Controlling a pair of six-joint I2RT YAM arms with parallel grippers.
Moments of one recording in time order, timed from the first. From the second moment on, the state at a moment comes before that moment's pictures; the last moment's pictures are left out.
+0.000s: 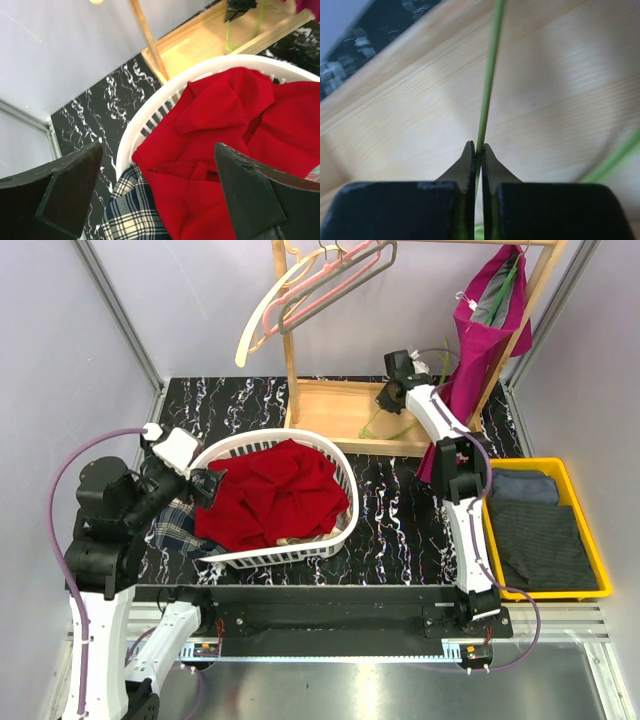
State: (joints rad) left arm -0.10 0.69 1.23 -0.76 0.39 0.38; right arm 0.26 2.54 2.35 -0.69 0.20 0.83
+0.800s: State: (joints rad) left arm -0.10 0.66 1.29 -0.63 0.64 0.06; right arm 0.41 1.24 1.45 -0.30 -0.28 1.08
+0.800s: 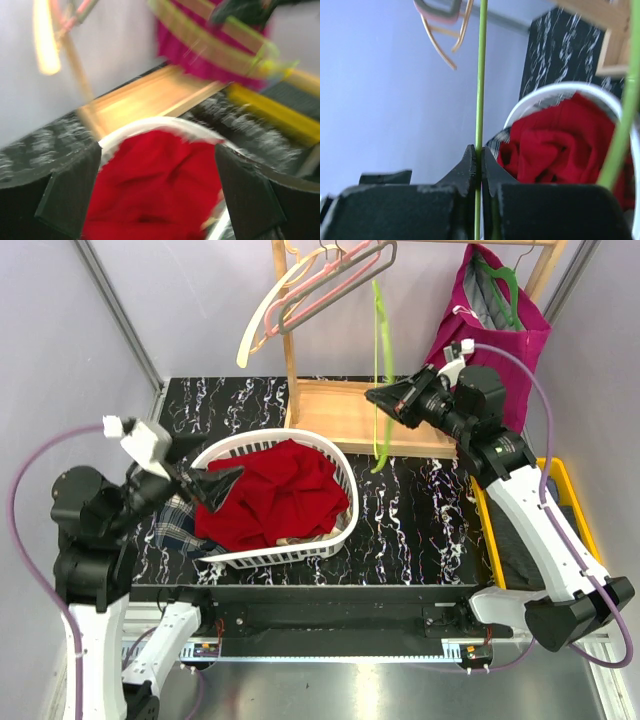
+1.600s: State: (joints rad) left arm -0.14 0.98 1.04 0.18 0.81 -1.36; right arm 0.56 1.17 1.42 0.47 -0.64 1.57
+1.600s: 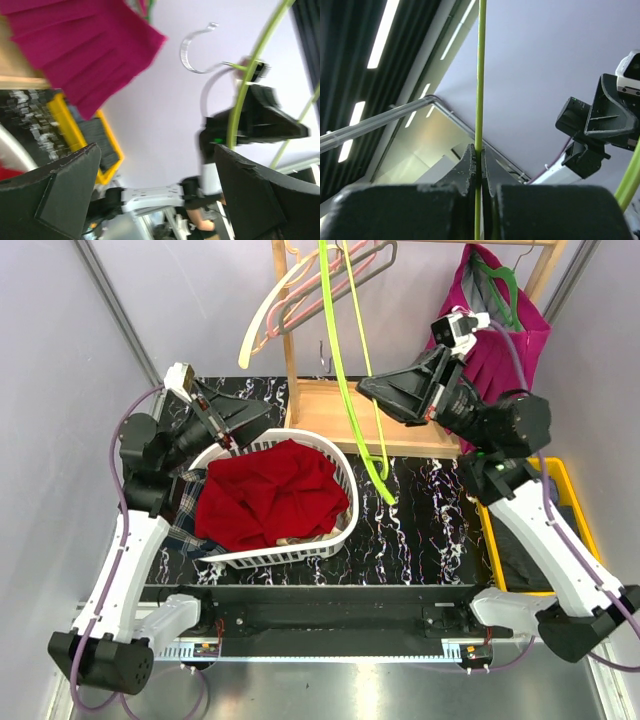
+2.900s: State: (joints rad) left arm -0.26 0.98 1.16 0.49 0.69 -1.60; right arm 0.81 1.66 1.55 1.21 -0.41 1.74
